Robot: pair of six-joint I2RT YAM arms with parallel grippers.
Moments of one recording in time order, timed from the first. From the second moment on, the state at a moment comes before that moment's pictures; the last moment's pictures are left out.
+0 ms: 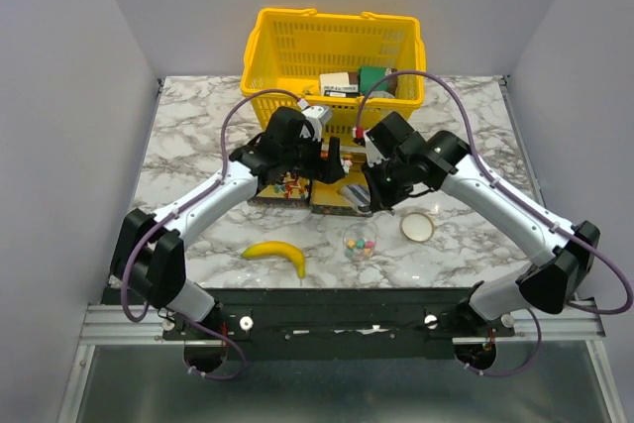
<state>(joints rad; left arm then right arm) -0.60 1.52 1.17 -0.30 0.33 -0.30 0.76 1.43 1.48 -1.14 -0.08 0.23</state>
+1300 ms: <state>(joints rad) -0.43 1.73 1.22 -0.51 0.11 -0.60 0.72 1.97 1.61 -0.96 0.33 -0.09</state>
